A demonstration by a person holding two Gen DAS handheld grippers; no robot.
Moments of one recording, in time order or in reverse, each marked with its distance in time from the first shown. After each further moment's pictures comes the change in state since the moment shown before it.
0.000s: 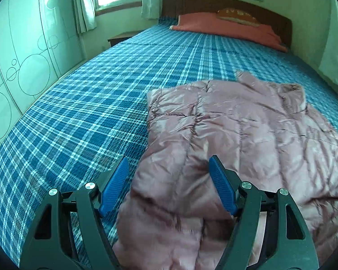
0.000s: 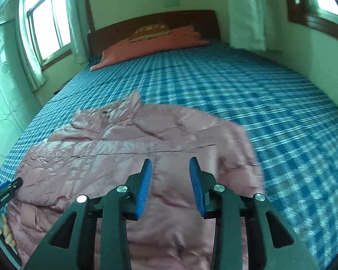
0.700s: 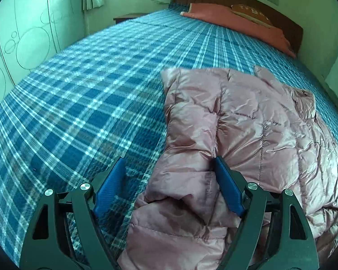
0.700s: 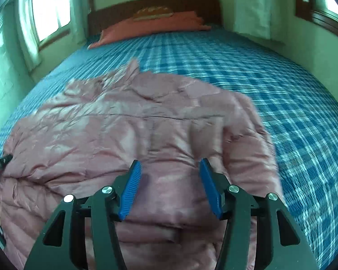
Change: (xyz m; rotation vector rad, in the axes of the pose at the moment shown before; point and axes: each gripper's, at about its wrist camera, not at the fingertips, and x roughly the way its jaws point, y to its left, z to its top) left arm 0.028 0.031 -0.007 -0.125 0.092 -0.072; right arm 0.015 -0.004 -0.042 -0.038 0.084 -0.065
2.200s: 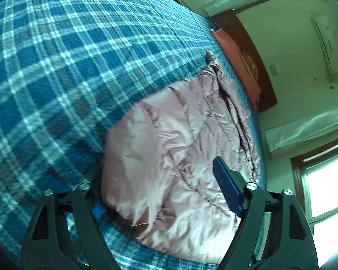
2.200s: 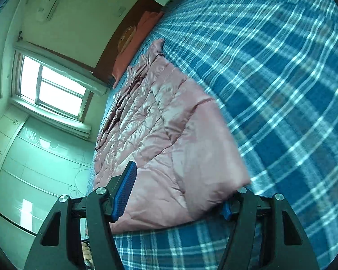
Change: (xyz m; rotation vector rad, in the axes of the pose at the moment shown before) left arm -0.211 0.148 -0.265 -0.624 0.052 -0.463; right arm -0.217 -0.151 -0.278 0.658 0.023 0.523
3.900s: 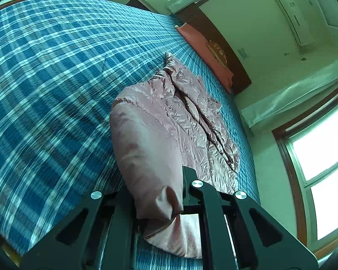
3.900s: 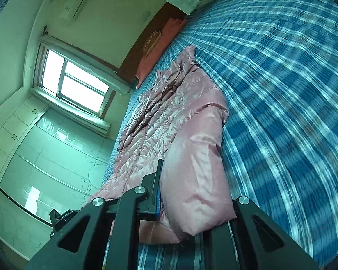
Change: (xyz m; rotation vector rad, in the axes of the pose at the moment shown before) left arm -0.090 -0.021 -0.035 0.194 0.000 -0.099; right arm -0.111 0.000 -0.069 -0.069 -0.029 0.129
